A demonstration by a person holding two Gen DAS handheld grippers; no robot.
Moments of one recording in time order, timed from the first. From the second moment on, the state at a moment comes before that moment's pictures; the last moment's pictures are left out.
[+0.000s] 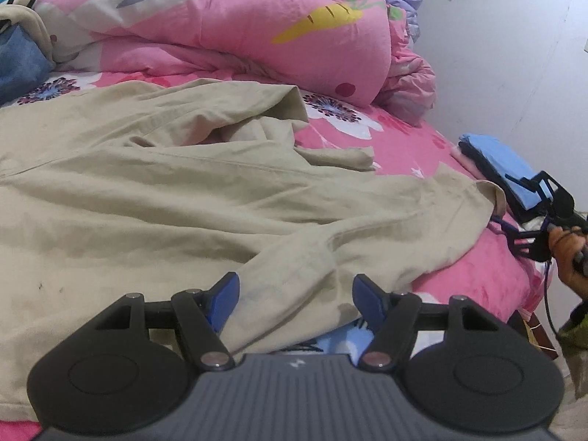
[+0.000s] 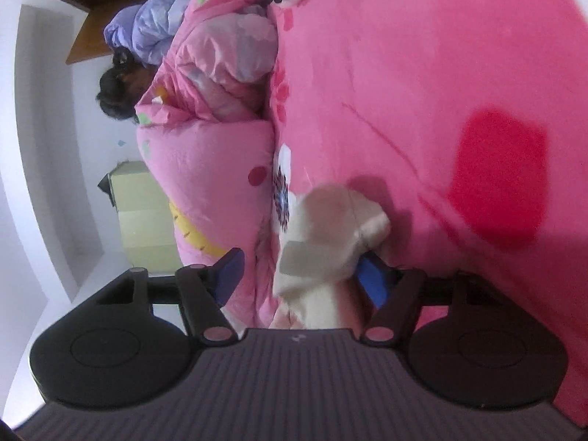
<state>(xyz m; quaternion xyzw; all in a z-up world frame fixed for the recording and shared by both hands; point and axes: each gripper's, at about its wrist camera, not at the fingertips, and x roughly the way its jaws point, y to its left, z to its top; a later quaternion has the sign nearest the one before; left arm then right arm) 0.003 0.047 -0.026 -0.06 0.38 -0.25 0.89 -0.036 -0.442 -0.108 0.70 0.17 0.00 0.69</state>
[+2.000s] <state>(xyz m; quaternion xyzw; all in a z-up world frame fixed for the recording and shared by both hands) -0.041 0.083 -0.037 -0.26 0.40 -0.22 0.85 -0.078 -0.304 -0.085 0.54 0.31 0.18 0.76</state>
